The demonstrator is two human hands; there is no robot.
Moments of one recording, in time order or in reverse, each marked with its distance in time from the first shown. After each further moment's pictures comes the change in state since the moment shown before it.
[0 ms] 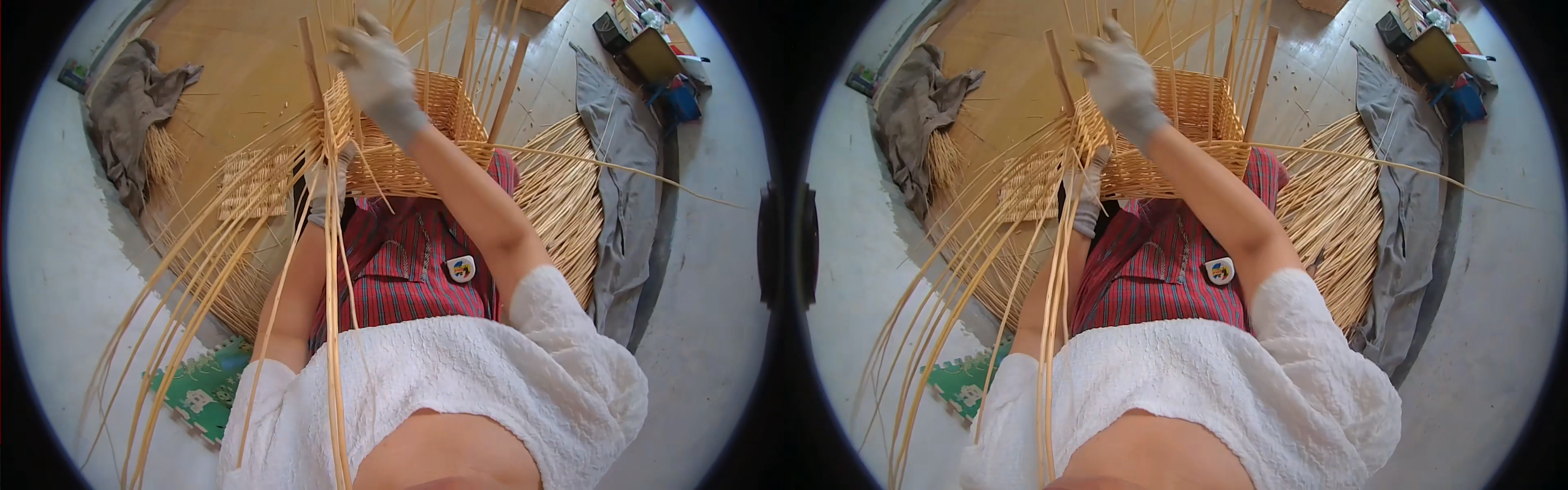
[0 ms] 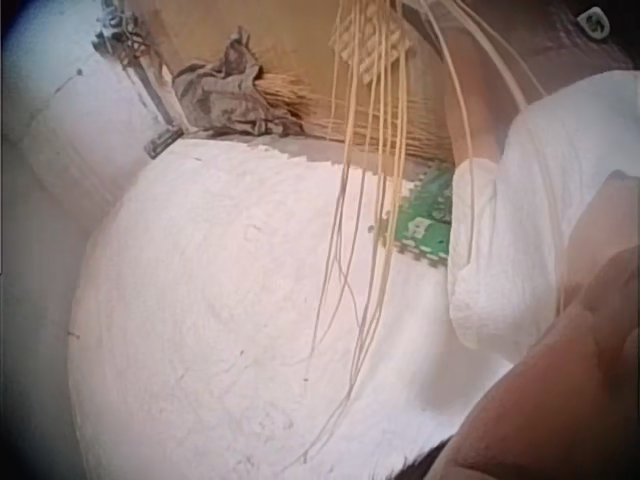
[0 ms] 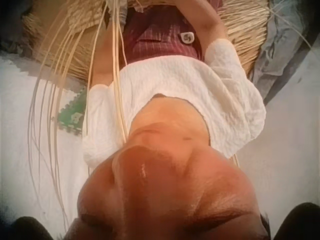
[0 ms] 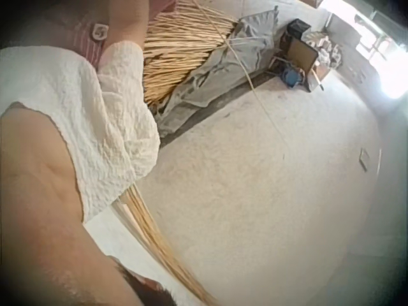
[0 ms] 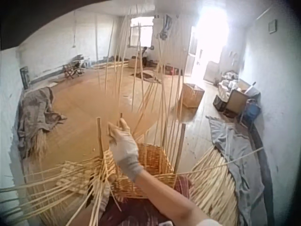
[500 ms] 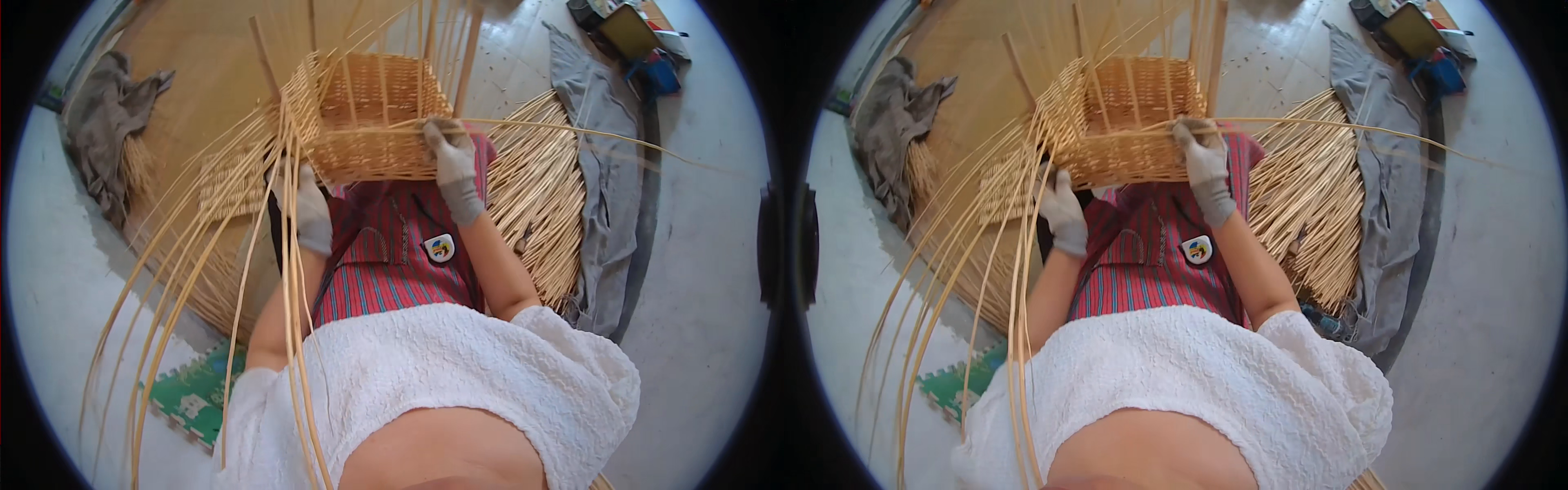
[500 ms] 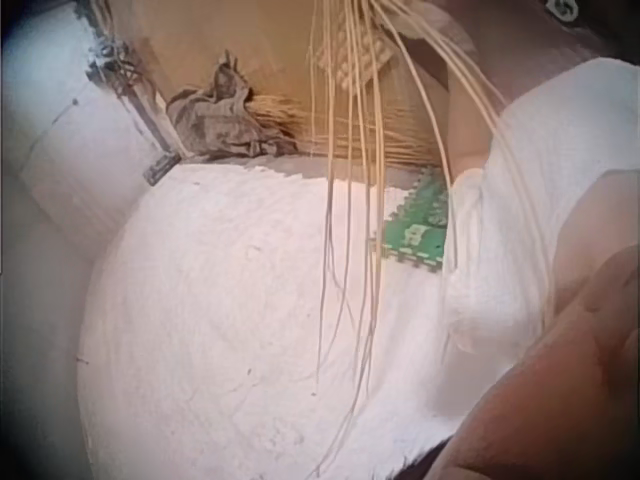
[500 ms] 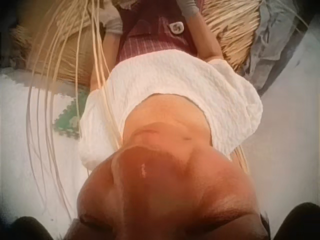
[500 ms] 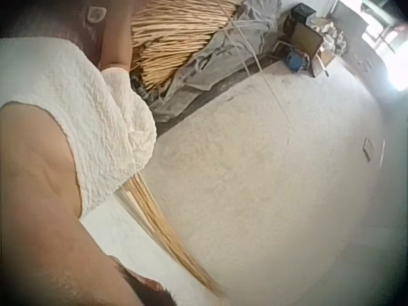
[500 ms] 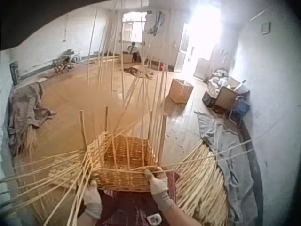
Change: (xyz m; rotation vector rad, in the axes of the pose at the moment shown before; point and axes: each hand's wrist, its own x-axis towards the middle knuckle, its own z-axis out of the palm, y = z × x) left_hand -0.055 -0.003 0.010 -0.178 0.275 -0.055; right_hand -0.197 0.086 -0.090 0.807 0.206 0.758
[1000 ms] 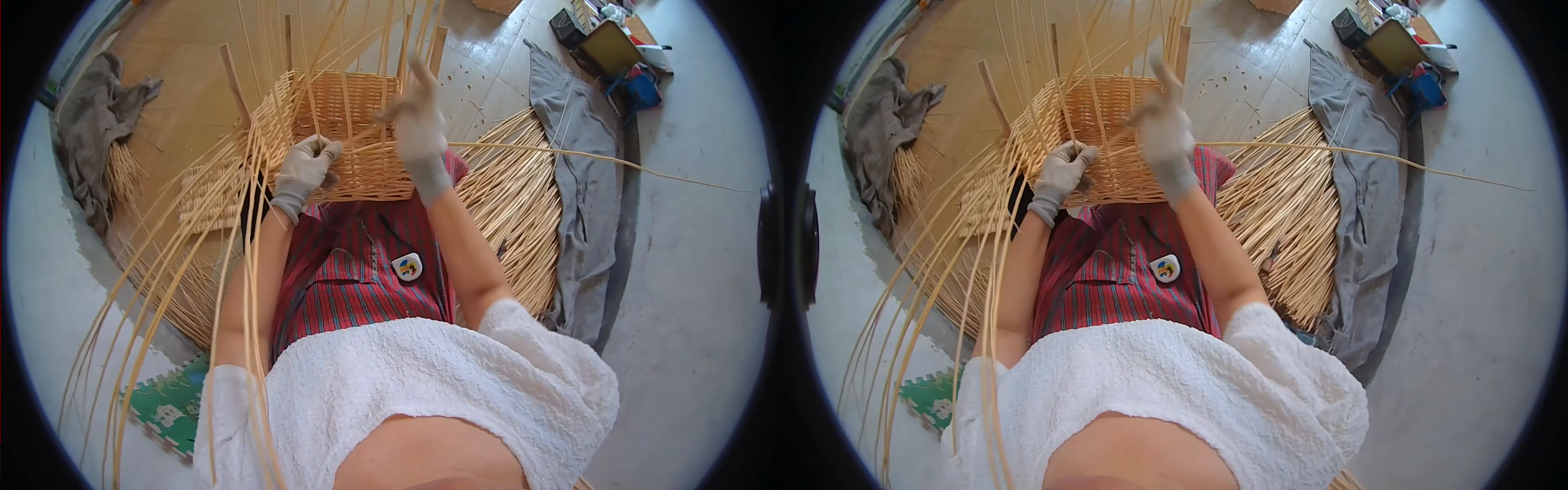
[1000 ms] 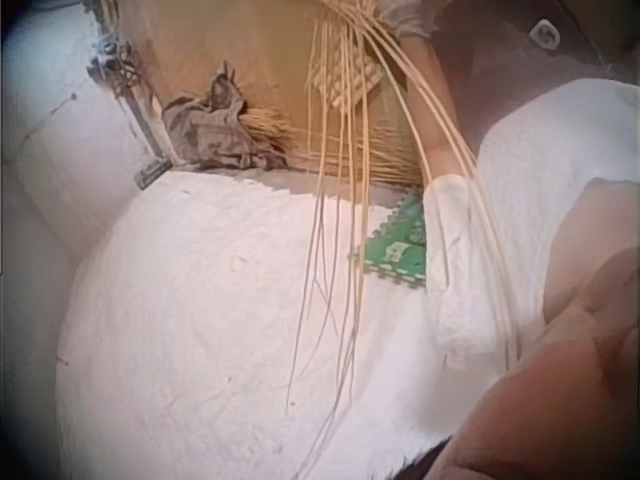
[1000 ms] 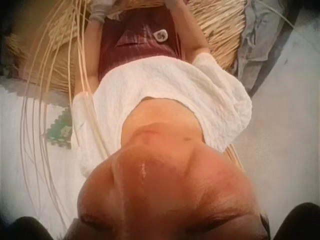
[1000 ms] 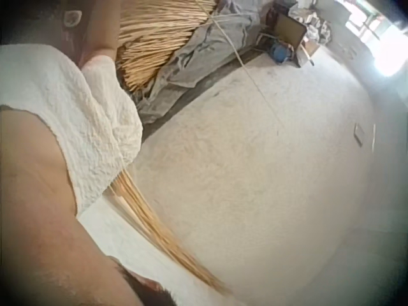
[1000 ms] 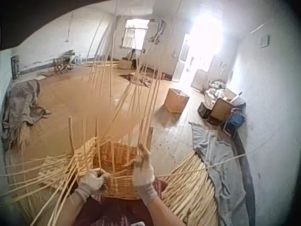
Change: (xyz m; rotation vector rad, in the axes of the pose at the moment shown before) left_hand 0.043 0.041 0.070 0.455 -0.611 -0.437; right_hand 0.069 -0.040 0.034 -0.350 -0.219 -0.570
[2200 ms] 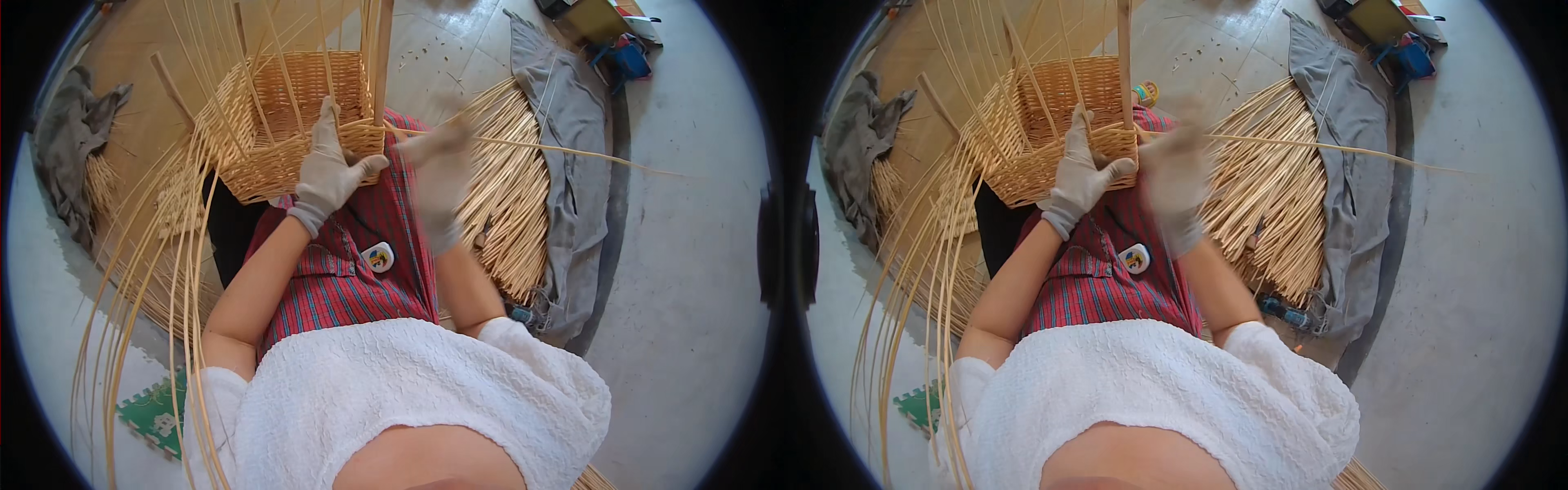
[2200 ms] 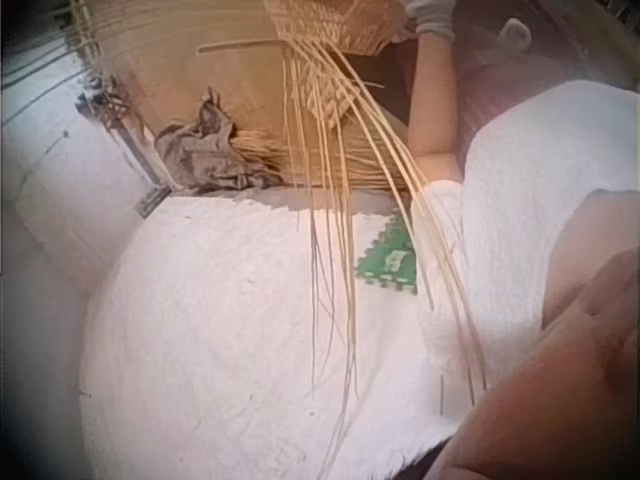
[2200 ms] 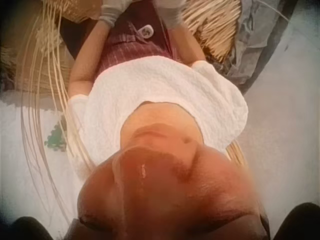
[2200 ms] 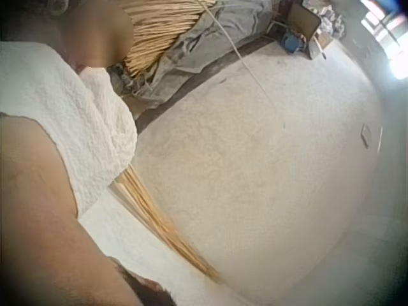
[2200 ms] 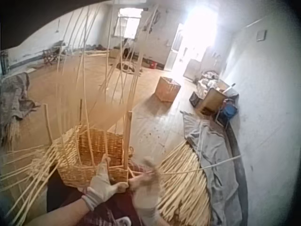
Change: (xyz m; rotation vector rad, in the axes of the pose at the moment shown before) left_hand -0.032 0.010 0.109 0.361 0.148 0.536; right_hand -0.072 -0.052 -0.064 0.193 0.243 0.047
